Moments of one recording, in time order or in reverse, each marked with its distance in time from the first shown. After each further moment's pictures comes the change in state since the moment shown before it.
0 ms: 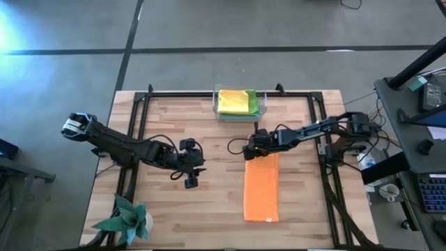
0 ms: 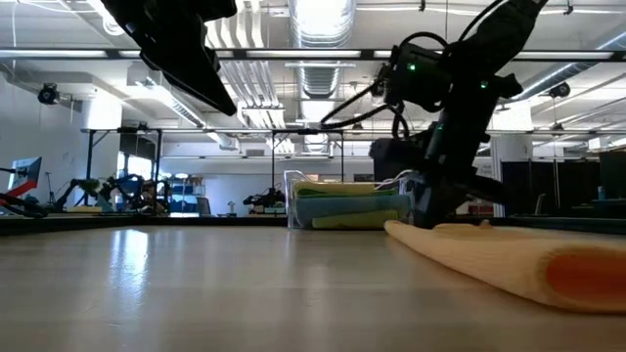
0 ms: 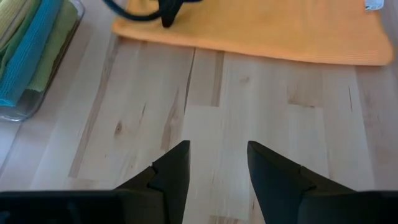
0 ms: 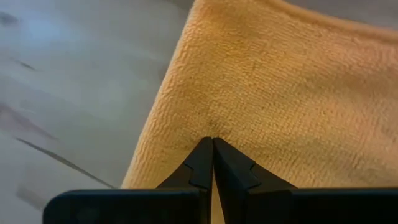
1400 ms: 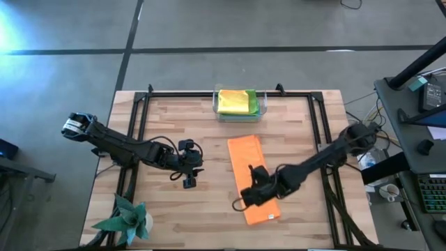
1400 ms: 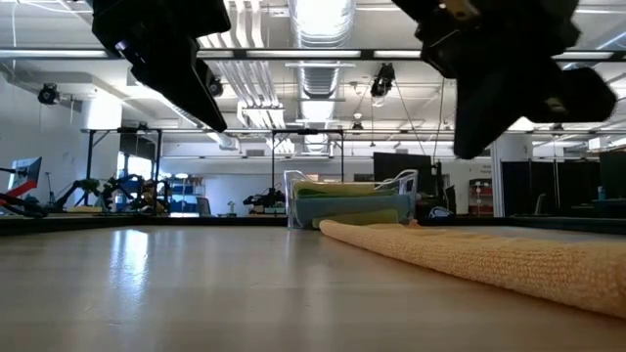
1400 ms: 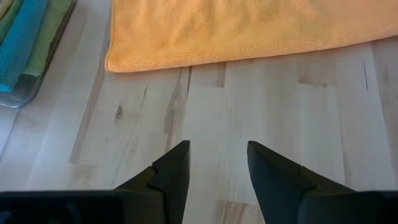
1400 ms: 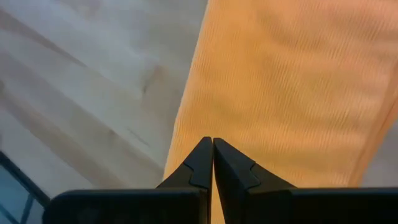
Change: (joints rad) left arm 0.000 0.000 -0.047 0.002 0.000 0.008; right arm 0.547 0.041 0.355 -0.311 0.079 0.362
